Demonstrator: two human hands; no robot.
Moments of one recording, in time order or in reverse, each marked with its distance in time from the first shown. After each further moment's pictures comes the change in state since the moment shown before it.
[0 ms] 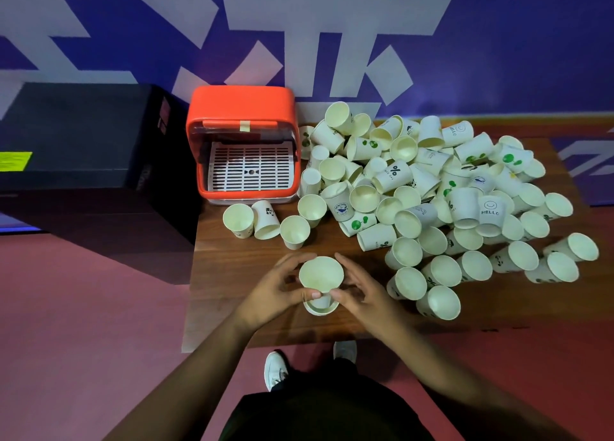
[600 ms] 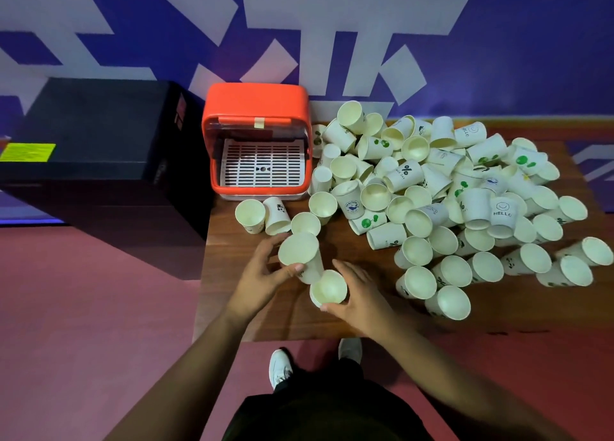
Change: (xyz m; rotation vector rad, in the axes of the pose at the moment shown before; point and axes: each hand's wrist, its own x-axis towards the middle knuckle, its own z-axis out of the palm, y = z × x) left_hand -0.014 -0.006 -0.029 -0.112 0.274 0.002; right_hand 0.014 0.005 0.025 -0.526 -0.028 -0.008
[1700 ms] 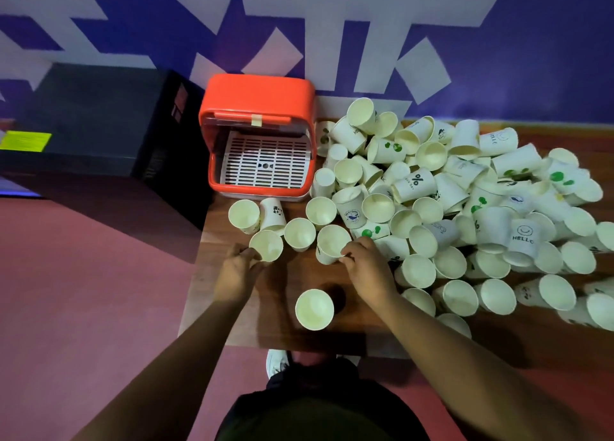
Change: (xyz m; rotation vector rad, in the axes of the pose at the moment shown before) left_hand 0.044 -0.054 -0.009 0.812 0.274 -0.167; right_hand 0.095 0.044 -0.037 -0.142 0.225 -0.153
